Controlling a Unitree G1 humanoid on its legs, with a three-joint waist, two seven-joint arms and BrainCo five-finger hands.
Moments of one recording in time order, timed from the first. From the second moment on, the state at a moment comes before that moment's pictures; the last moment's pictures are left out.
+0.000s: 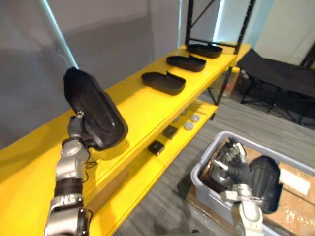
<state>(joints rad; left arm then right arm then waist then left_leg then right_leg) -0.48 0.37 0.31 0.47 -0.38 0.24 0.15 0.29 -0.07 -0.09 -0.06 0.20 -0.33 0.09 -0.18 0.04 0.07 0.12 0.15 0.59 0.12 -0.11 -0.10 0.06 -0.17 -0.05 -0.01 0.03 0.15</state>
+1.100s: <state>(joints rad) -0.75 0.44 0.46 0.77 -0.32 0.36 0.56 0.37 -0.21 0.18 -0.07 0.31 -0.29 0.02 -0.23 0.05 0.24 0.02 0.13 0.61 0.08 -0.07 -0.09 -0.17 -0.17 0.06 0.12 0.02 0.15</state>
